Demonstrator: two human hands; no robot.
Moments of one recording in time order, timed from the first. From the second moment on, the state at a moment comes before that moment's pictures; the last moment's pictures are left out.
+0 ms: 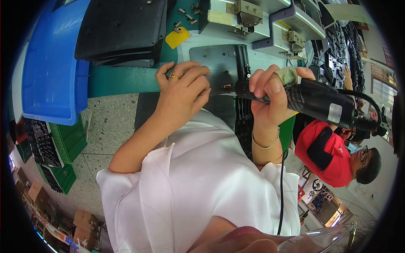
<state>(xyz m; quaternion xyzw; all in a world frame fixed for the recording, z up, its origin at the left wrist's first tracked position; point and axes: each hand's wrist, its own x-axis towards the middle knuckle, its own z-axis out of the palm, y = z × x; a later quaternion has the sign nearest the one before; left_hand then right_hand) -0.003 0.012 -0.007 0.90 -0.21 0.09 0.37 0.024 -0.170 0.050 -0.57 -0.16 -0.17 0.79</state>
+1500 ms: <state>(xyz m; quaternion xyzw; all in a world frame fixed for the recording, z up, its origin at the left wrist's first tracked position) 0.047 -0.060 0.038 0.86 -0.32 0.17 0.35 -0.004 -0.223 0.069 -0.47 -0.04 -0.35 0.81</state>
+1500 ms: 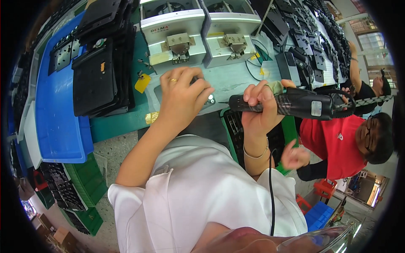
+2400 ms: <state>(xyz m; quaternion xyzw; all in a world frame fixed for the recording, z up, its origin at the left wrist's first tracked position) 0.022 -0.011 0.025 0.95 -0.23 0.00 0.20 -0.002 -0.244 0.049 -0.46 -0.01 -0.34 0.82</state>
